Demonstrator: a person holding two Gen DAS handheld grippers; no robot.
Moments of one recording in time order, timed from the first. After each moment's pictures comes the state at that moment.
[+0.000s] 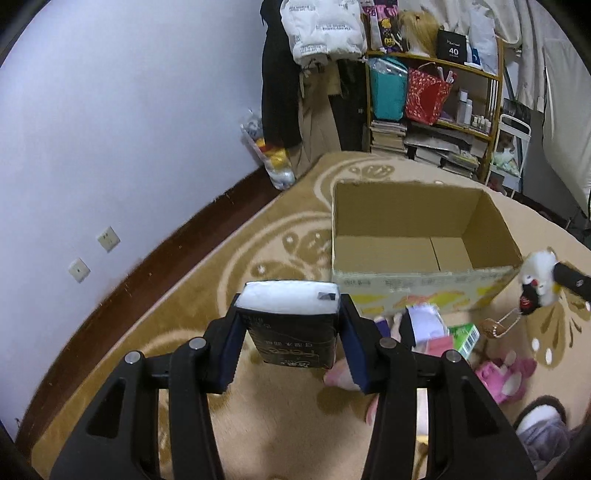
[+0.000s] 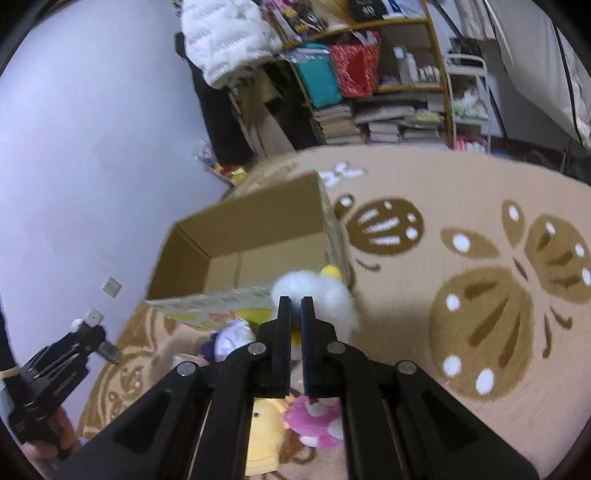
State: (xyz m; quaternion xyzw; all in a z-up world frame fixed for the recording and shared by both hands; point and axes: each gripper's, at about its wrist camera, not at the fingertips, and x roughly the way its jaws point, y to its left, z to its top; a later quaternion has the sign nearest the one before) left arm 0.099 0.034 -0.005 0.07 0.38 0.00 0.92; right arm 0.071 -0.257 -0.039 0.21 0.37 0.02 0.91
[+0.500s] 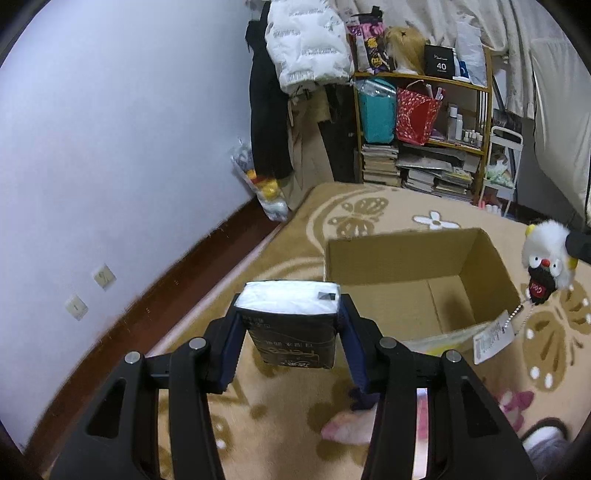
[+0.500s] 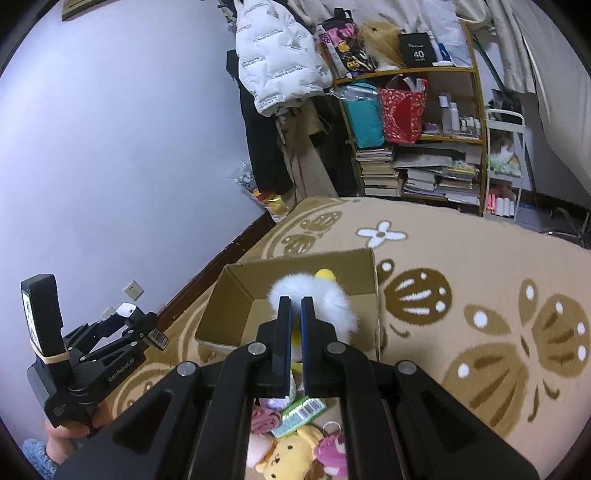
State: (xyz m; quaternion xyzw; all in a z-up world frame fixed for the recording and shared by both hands) left arm 0.139 0.019 0.026 0.10 0.34 -0.02 0.94; right arm 0.098 -0.240 0.029 0.16 0.32 0.07 0.93
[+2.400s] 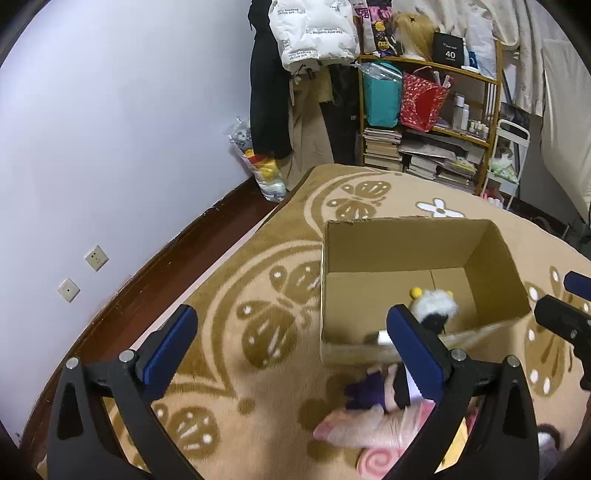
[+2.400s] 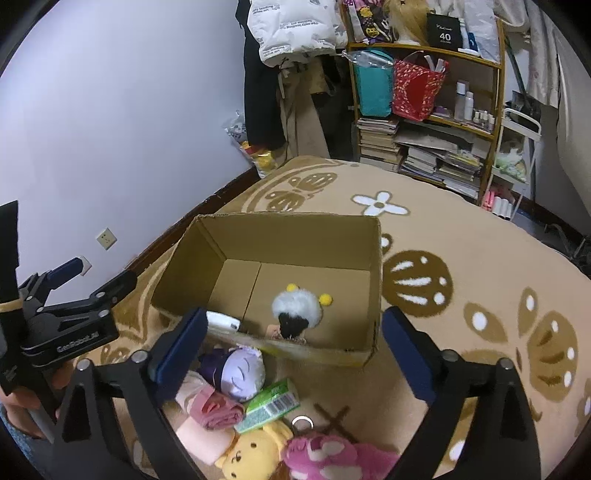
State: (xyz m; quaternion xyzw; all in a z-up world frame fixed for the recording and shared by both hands) left arm 0.152 0.022 0.001 0.07 0.38 -0.01 0.92; right arm 0.127 -0.217 -0.016 0.08 0.40 0.06 0.91
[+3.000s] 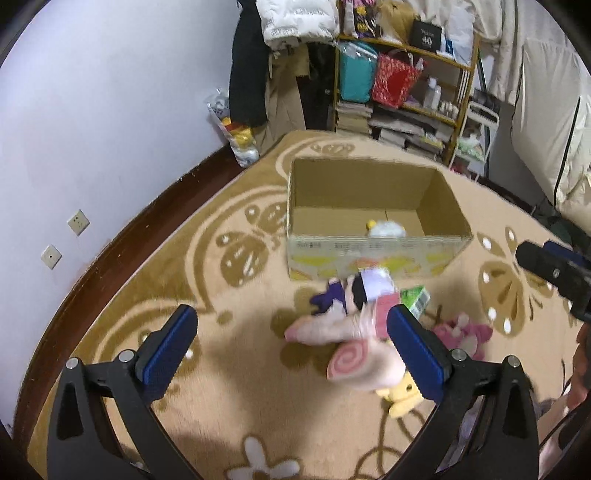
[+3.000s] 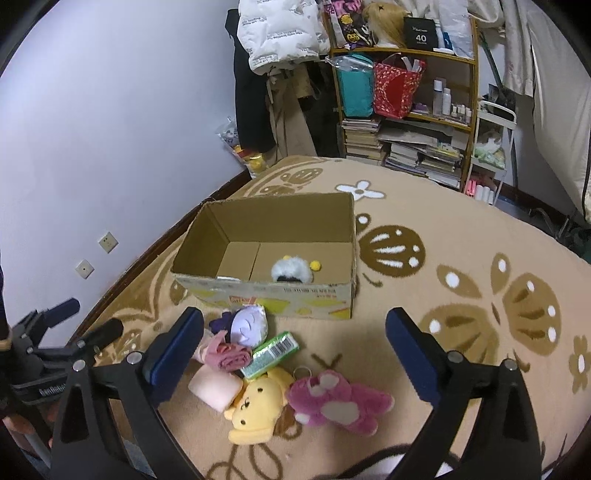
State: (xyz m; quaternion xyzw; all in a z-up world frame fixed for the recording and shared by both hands) left arm 0.065 0.027 -0.001 0.05 0.44 -0.06 0.90; right arm 0.056 -0.223 -0.001 0.10 0.40 0.03 0.91
